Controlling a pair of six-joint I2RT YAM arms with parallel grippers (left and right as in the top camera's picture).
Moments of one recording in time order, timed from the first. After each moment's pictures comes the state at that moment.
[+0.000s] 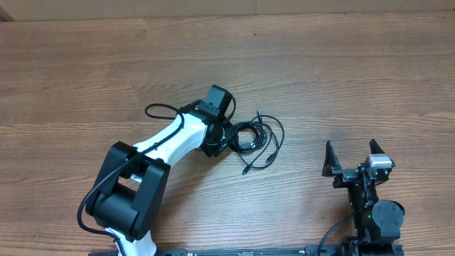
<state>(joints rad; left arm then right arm) -0.49 1.88 1.13 -0.57 0.19 -1.18 0.00 0.01 0.02 -0.03 -0.04 0.02</state>
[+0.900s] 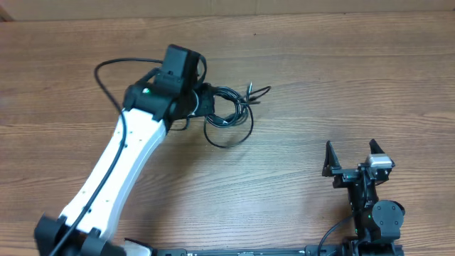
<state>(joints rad) -0.36 1.56 1.43 -0.91 0.09 -0.48 0.00 0.01 0.02 -0.03 -0.04 0.02</state>
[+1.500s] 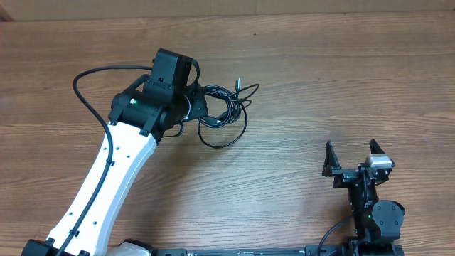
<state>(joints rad) -0.36 1.47 1.43 -0.97 0.02 -0.63 0.00 0.01 0.02 -0.03 -0.04 0.02</state>
